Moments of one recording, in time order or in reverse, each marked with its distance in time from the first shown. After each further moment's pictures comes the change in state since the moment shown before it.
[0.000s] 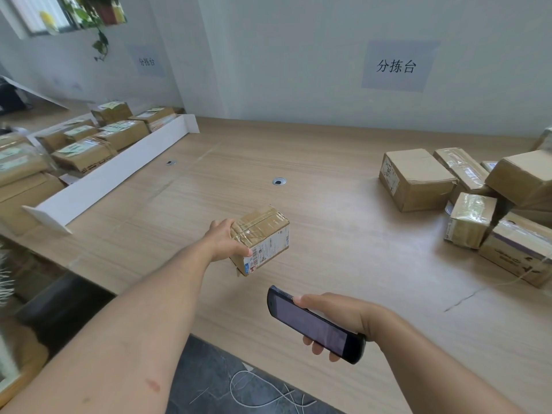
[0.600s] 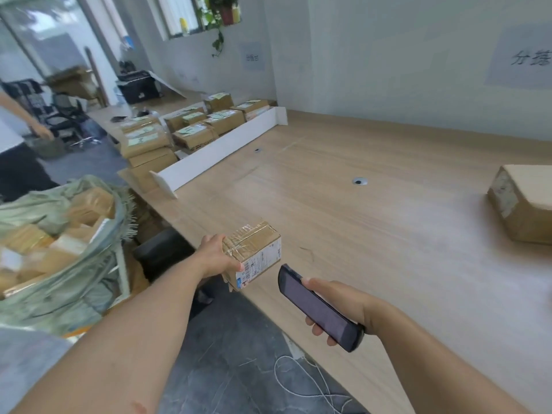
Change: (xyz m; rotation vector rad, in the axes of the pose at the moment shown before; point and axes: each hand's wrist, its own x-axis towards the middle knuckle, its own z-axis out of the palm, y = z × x) left_hand -0.106 -0.113 -0.052 -0.038 0.177 -0.340; right_hand 0.041 -0.052 0.055 -0.060 -0.108 -0.125
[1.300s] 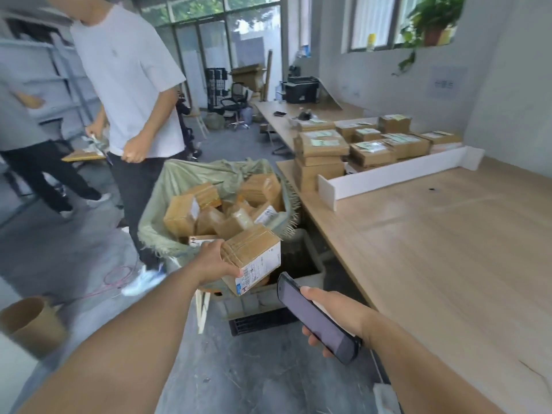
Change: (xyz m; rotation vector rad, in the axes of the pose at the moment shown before) left_hand -0.048 -0.331 -0.211 -0.221 0.351 -0.357; right_hand 0.167 -0.184 0.290 -0.315 -0.347 -0.003
